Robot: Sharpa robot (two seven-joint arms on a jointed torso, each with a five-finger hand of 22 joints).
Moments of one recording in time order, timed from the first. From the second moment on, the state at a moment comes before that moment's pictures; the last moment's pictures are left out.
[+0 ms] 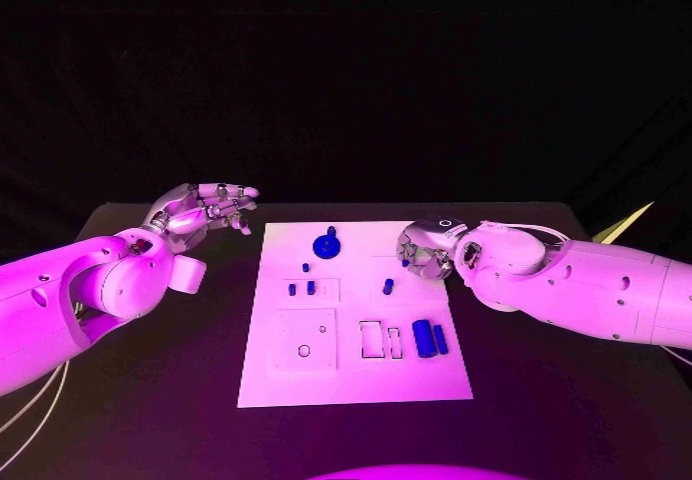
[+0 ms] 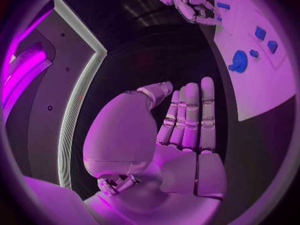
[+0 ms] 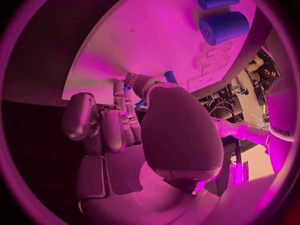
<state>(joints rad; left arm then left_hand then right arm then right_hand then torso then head) 1.21 -0.88 0.00 1.40 -0.14 -0.12 0.32 1.36 -0.16 0.58 0.07 0.16 0.87 0.20 0.19 0.33 0.81 0.13 0.71 0.27 0.95 0.06 1.12 0.53 0.18 0.87 0.16 0.87 0.64 1.22 -0.84 -0.14 1.44 -1.70 -0.24 -0.17 1.40 -0.27 0.60 0.10 0.14 0.96 0.14 0.33 0.28 1.18 0.08 0.13 0.15 1.46 0.01 1.35 1.27 0.11 1.42 0.09 1.12 1.30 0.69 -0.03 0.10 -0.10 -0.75</state>
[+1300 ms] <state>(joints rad) 1.21 -0.90 0.00 1.42 -0.14 -0.12 0.31 1.36 -0.16 0.58 0.07 0.16 0.87 0.20 0.19 0.33 0.82 0.13 0.71 0.27 0.95 0.06 1.12 0.53 0.18 0.87 0.16 0.87 0.63 1.19 -0.81 -0.14 1.45 -1.78 -0.35 -0.26 1.36 -0.23 0.66 0.04 0.14 1.04 0.11 0.34 0.31 1.27 0.07 0.10 0.13 1.46 -0.02 1.38 1.29 0.09 1.46 0.07 1.28 1.30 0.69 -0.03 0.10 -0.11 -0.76</state>
